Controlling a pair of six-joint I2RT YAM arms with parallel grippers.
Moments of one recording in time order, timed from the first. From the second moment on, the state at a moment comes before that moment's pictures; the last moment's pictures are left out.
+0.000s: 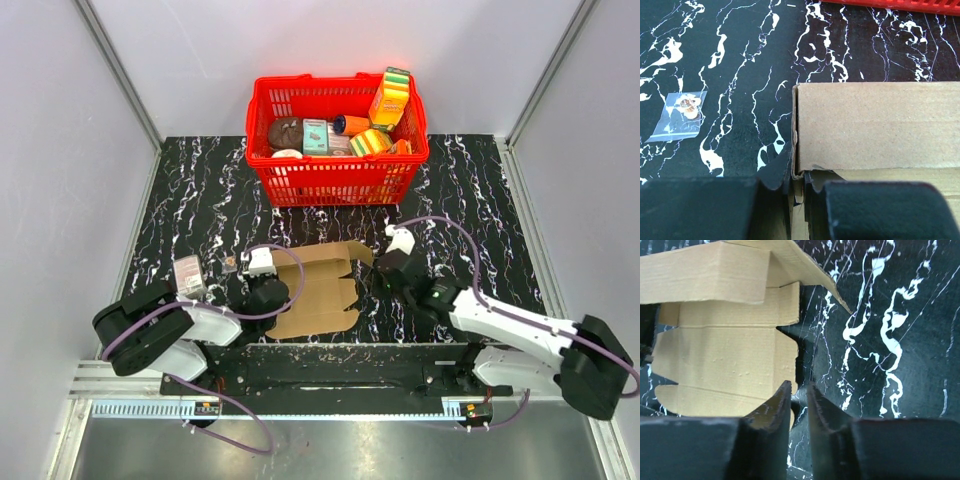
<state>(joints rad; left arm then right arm) -0.92 1.42 0.23 0.69 -0.94 -0.49 0.89 1.06 0.61 -0.22 0.32 0.71</state>
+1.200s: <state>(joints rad) -0.94 1.46 0.20 0.80 -0.93 -0.46 0.75 1.58 0.71 0.09 0.27 0.70</state>
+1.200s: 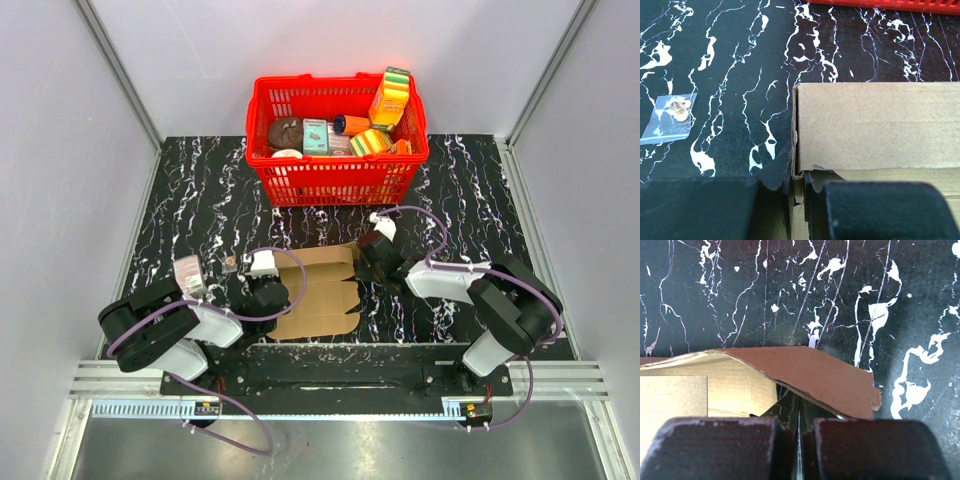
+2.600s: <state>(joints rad) -0.95 1.49 0.22 0.82 -0.93 -0.46 0.73 1.65 0.61 0.42 -0.04 0.69</state>
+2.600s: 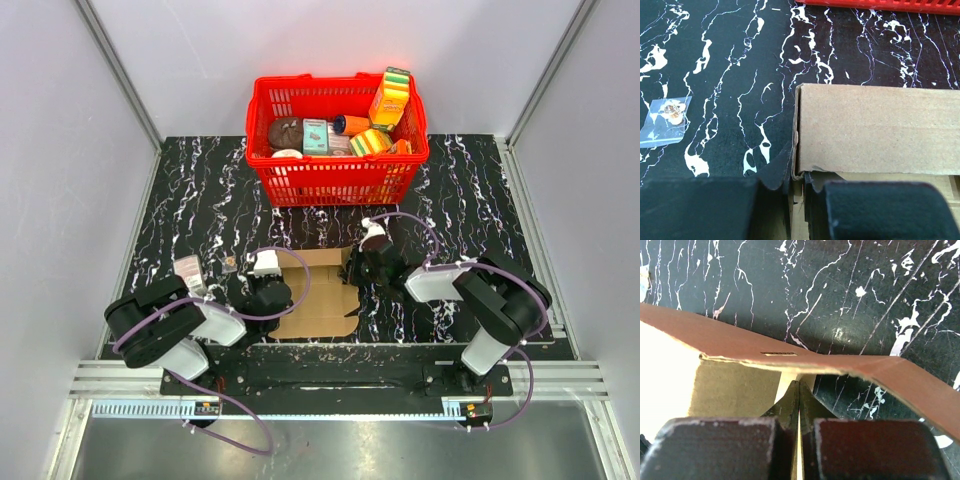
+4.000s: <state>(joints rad) -0.95 1.50 0.25 0.77 -0.95 -0.47 0.73 1.28 0.65 0.00 0.14 0.54</state>
